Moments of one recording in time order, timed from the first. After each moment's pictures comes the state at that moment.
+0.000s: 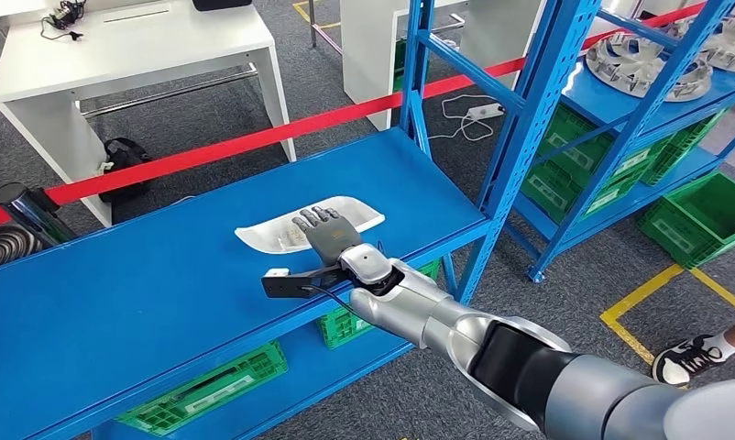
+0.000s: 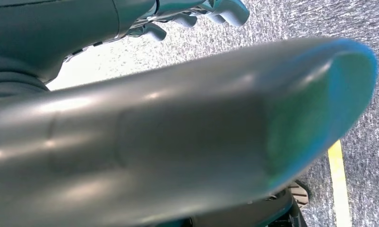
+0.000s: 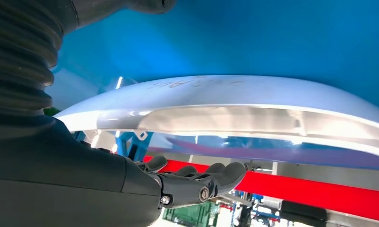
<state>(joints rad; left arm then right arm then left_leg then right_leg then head) -0.09 -0.10 0.47 -0.16 -0.51 -0.04 0.12 -0.50 -0.17 0.80 -0.50 0.90 0.05 -0.02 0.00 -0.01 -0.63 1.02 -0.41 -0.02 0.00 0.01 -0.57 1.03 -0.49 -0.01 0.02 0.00</state>
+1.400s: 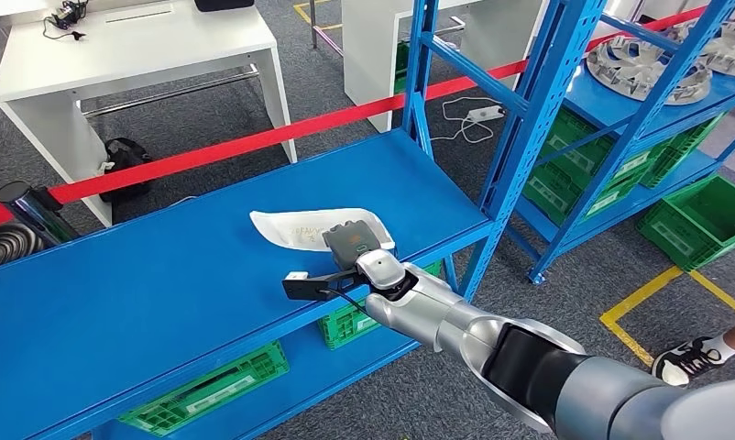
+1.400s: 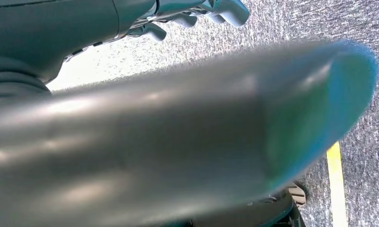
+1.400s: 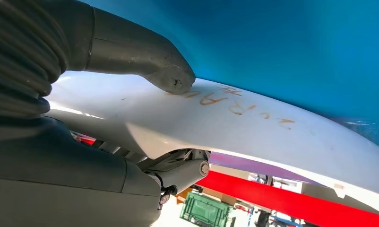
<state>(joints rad) -0.09 -0.10 0.50 -0.16 -0.52 -0.04 0.11 -0.46 -0.22 0.81 -0.50 0.91 0.05 0.04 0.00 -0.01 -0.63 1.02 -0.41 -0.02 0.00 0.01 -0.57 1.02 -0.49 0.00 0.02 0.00</state>
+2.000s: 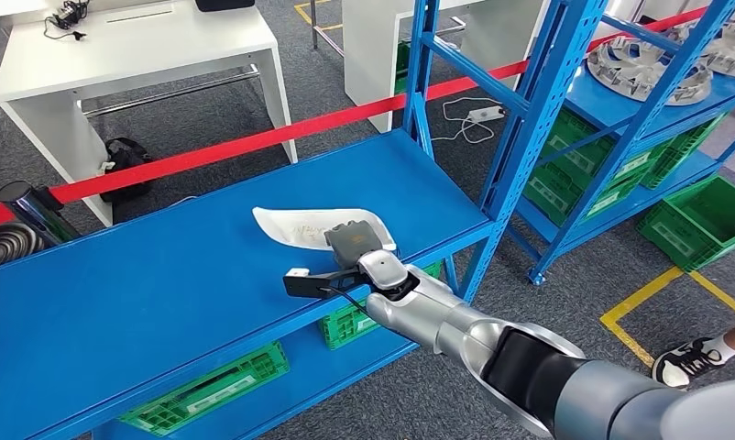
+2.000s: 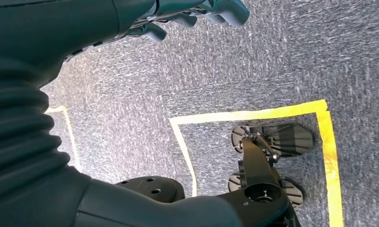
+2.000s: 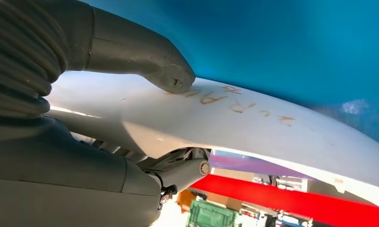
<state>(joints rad) -0.10 -0.10 0.51 -0.16 -0.53 -0.04 0.12 -0.44 -0.21 0.76 -0.52 0.88 0.00 0.03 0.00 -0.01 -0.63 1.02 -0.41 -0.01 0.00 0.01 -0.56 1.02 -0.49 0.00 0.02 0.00</state>
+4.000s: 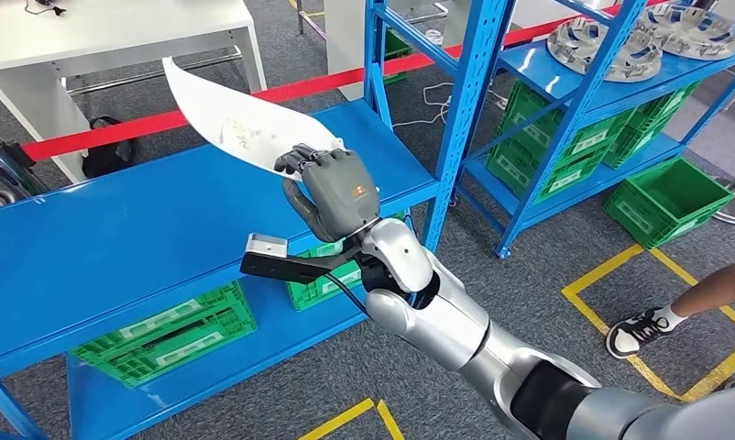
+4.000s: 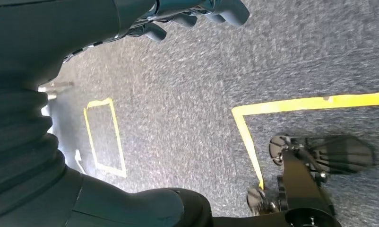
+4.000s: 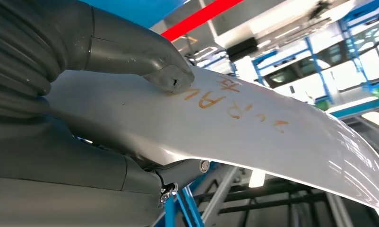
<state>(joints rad) -0.10 -0.12 0.55 -0.16 -0.60 -0.03 0.25 -0.32 -0.17 0.62 -1.33 0.98 -0.09 -0.08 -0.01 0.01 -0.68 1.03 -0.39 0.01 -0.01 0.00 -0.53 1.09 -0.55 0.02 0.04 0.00</state>
